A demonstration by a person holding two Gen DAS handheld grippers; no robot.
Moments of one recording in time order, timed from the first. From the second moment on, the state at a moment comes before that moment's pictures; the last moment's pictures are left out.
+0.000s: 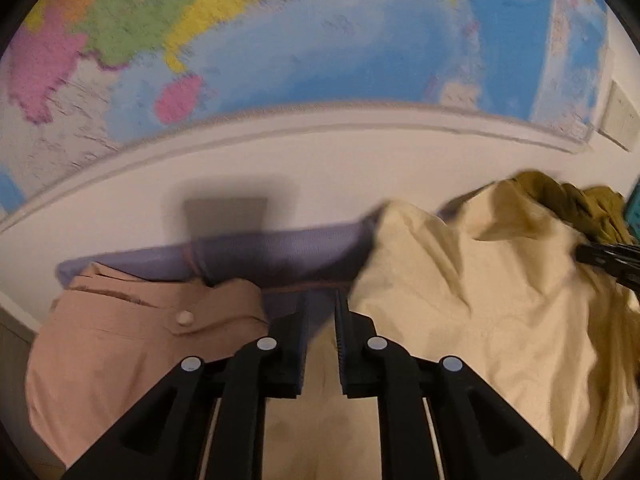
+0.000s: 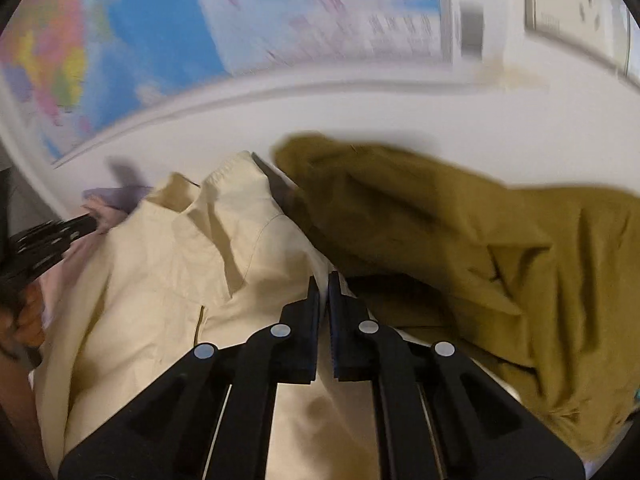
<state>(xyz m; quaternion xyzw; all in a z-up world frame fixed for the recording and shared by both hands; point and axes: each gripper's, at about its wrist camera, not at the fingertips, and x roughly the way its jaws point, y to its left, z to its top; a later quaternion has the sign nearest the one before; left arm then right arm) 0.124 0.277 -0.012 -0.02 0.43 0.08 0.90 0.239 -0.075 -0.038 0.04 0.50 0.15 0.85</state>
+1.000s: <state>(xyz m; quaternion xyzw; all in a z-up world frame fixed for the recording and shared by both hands) -0.051 0.220 -0.034 0.13 0.44 0.03 0.89 0.030 -0.142 0.005 0.10 0.48 0.24 0.84</state>
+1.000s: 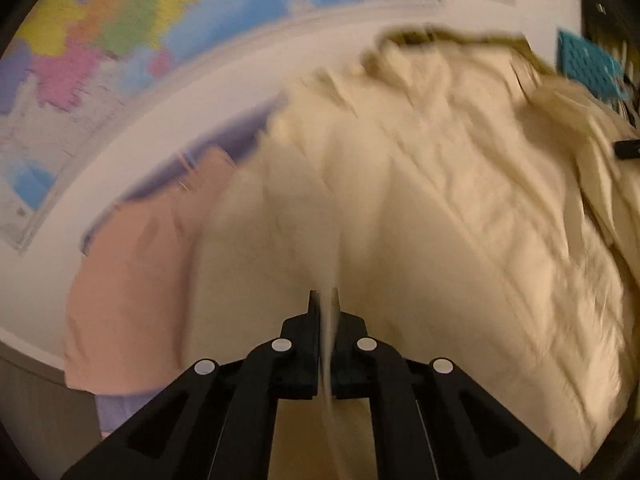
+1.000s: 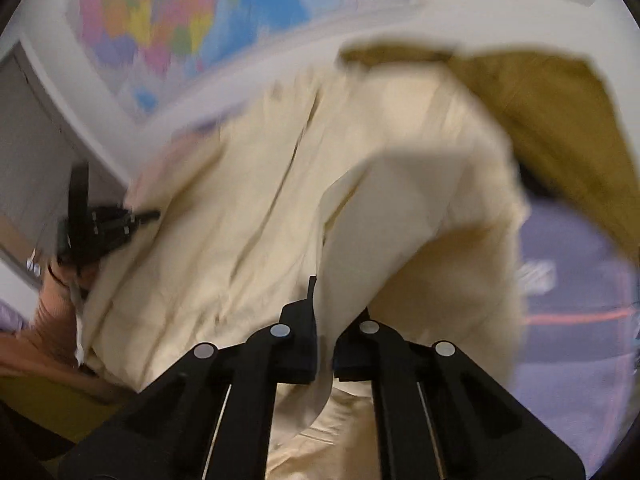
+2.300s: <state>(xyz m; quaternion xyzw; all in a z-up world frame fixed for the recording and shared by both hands) -0.084 0.162 0.018 0.08 0.36 -0.08 0.93 -0.061 -0.281 0.102 0.19 0.36 0.24 0.88</state>
